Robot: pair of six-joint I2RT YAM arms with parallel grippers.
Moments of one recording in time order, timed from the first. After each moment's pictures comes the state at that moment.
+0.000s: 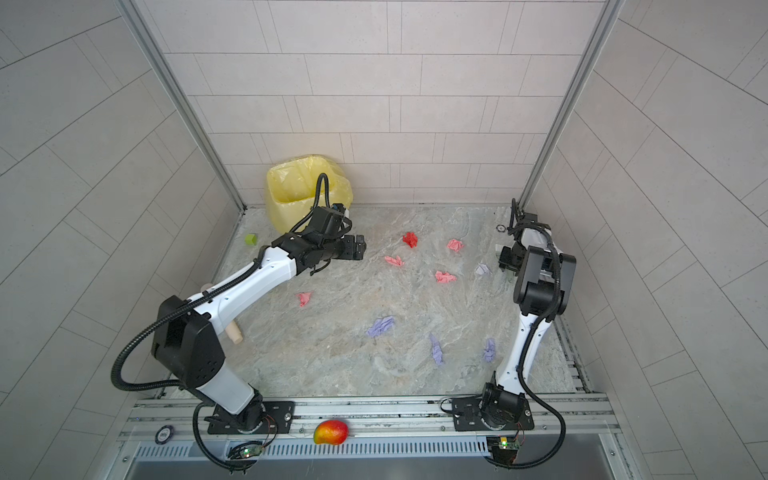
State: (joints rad) left arm -0.55 1.64 1.41 -0.55 -0.06 -0.39; right arm -0.39 2.18 1.70 -0.94 0.01 0.11
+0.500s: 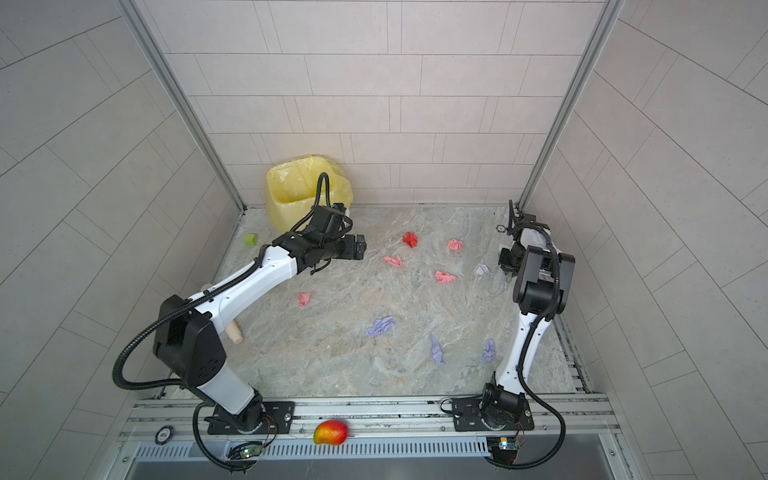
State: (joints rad) left arm -0.55 1.65 1.43 -0.56 -0.06 -0.38; right arm -0.39 2.19 1.72 -0.97 0.04 0.07
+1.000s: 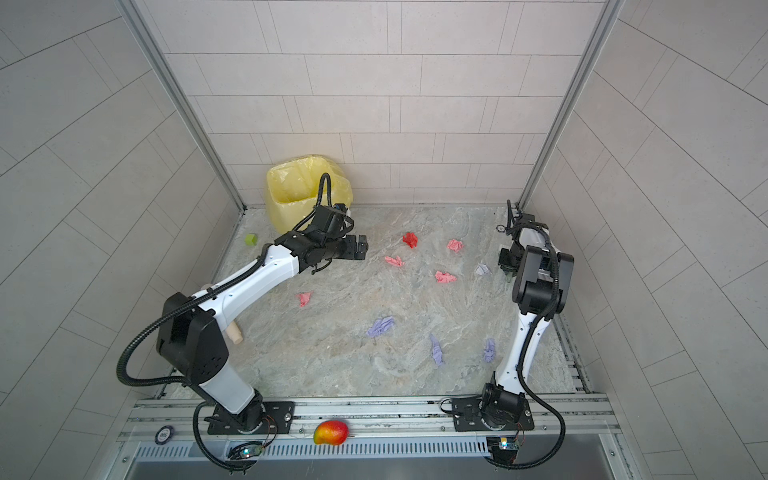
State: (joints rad) left arm -0.55 1.67 1.43 -0.56 -0.06 -0.39; right arm -0.38 2.19 1.72 -0.97 0.06 0.06
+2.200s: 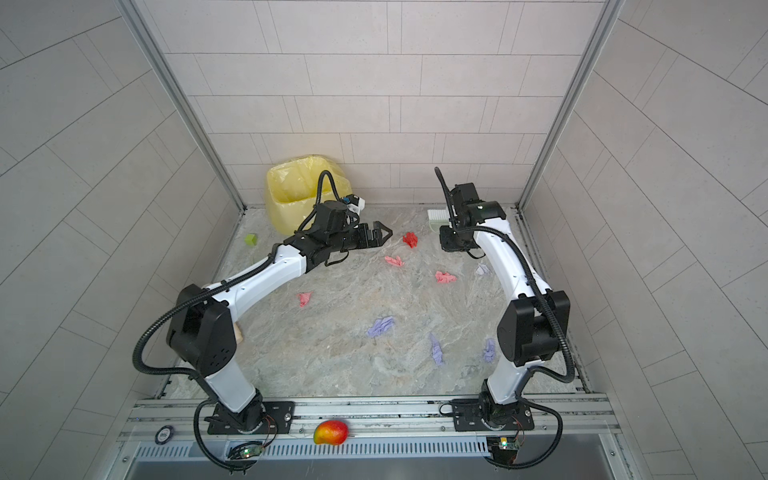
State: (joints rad) left arm -0.55 1.74 1.41 -0.14 0.33 -0.64; right arm 0.17 1.68 1.68 -1.11 -0.09 0.14
